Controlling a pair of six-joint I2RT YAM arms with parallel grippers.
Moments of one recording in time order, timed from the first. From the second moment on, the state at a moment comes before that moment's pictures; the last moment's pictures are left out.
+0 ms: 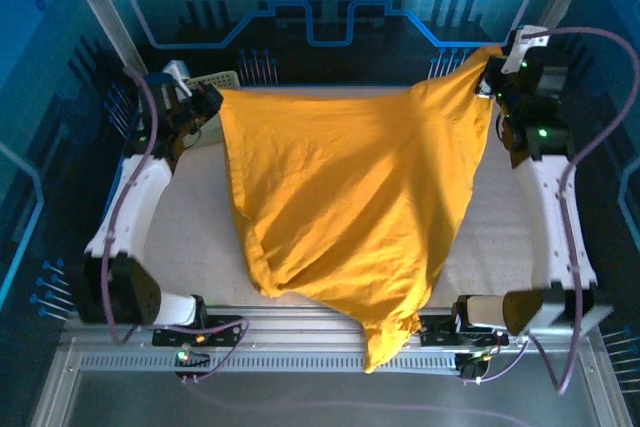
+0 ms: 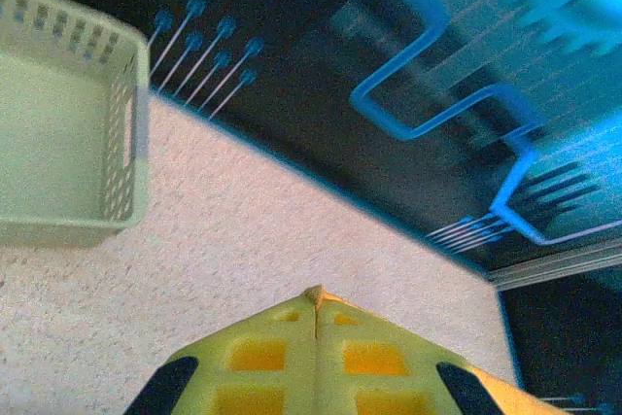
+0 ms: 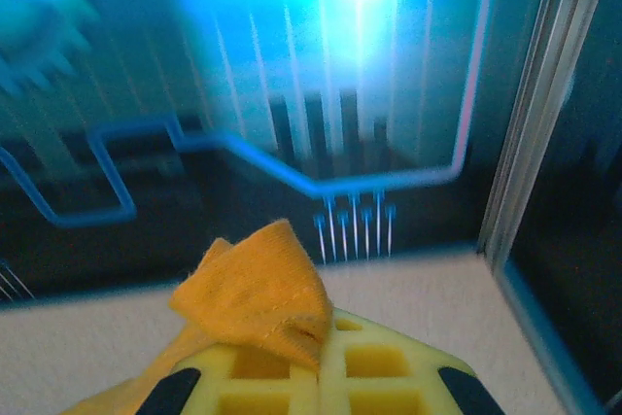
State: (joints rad) left arm 0.05 1.43 1.28 -0.26 0.28 -0.69; right arm -0.07 1.35 1.53 -0.45 0.04 0.12
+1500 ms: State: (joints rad) left arm -0.26 2.09 1.47 -0.49 0.17 -0.71; right arm -0.06 2.10 1.52 -0.60 -0.10 0.55
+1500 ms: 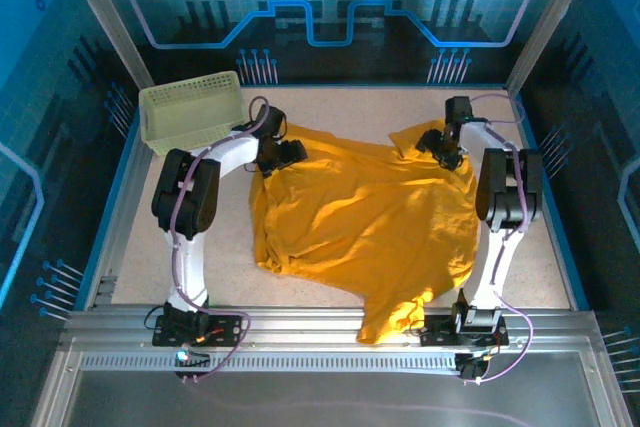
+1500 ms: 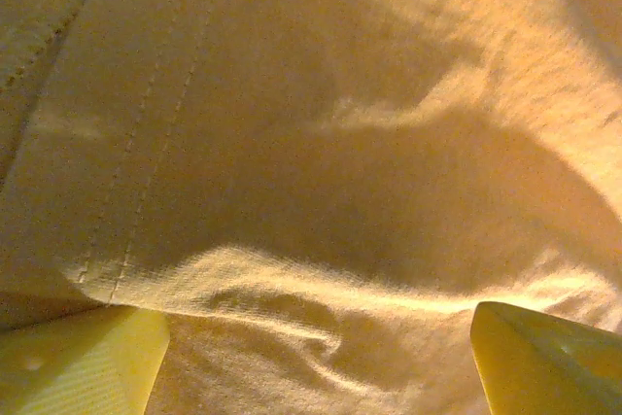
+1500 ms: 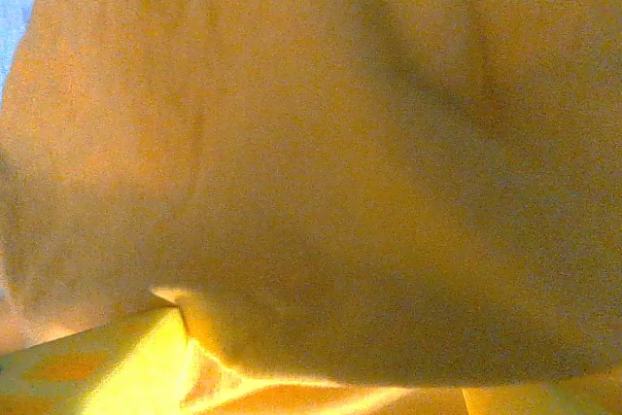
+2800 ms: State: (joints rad) left arm -0.91 1.49 1.04 -0.80 -0.40 -0.75; right arm 0.30 1.36 0.85 -0.61 -0.22 0.46
